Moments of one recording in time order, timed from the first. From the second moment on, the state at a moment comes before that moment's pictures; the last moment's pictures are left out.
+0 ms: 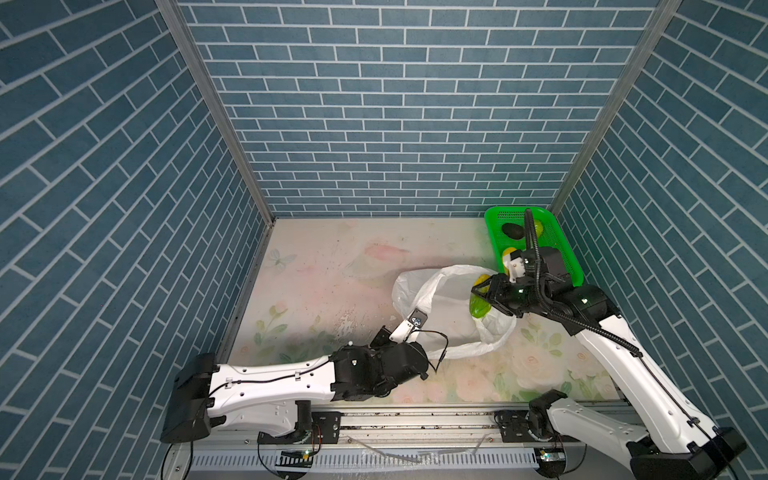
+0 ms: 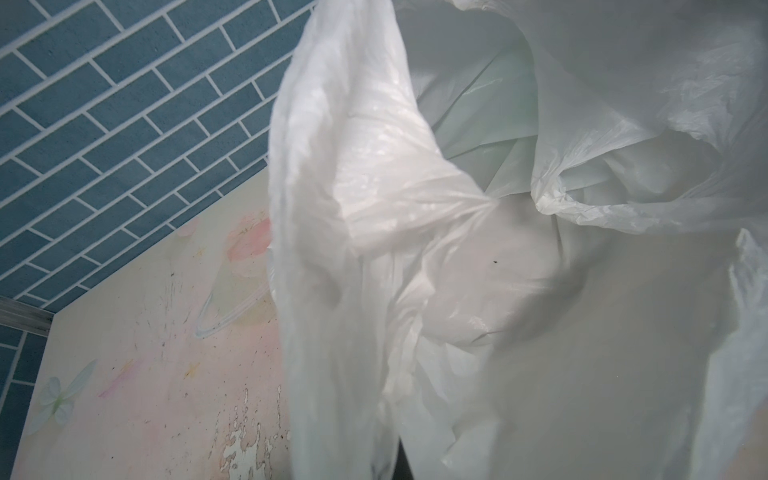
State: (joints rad) left arm -1.37 1.16 0.83 -0.45 -0.82 -0.33; right arm 0.42 1.05 1.18 -0.92 -0.34 0.83
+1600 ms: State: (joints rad) left arm -1.36 1.07 0.79 -0.59 -0.91 -0.45; right arm -0.13 2.04 1.74 -0.54 -0.25 0.59
